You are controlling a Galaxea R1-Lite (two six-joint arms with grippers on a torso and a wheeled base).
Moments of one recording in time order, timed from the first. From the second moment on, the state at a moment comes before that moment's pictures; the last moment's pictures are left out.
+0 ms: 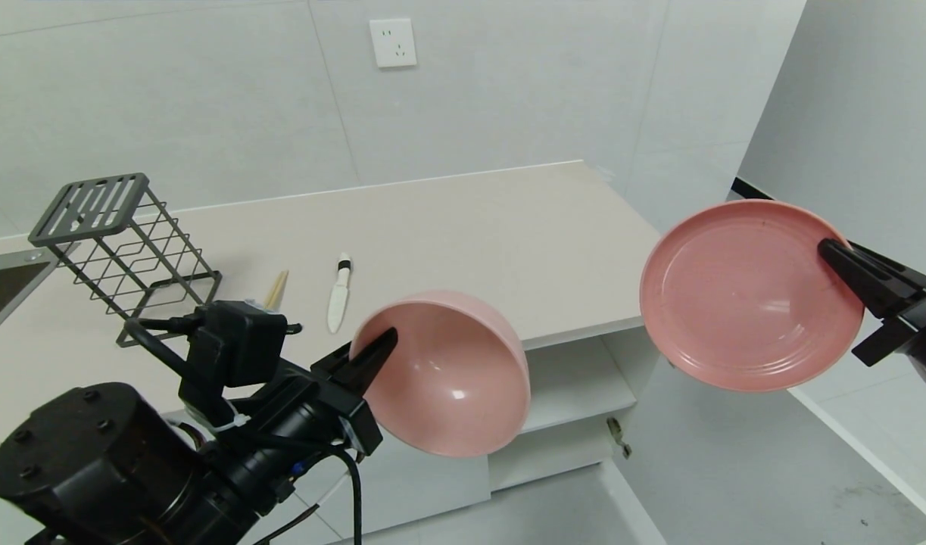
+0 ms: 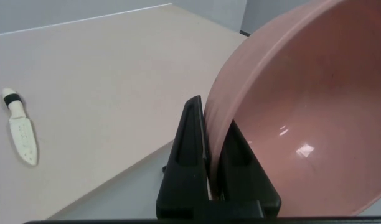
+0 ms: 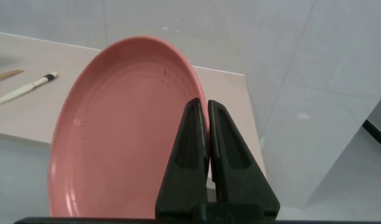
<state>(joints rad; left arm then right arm) -0.65 1.67 -0.21 -1.57 0.15 -0.02 0.13 1.45 -0.24 -1.57 0.26 -0.12</state>
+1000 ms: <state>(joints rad) -0.65 1.68 -0.20 -1.57 0.15 -0.02 0.15 1.45 -0.23 -1.57 0.26 -0.13</state>
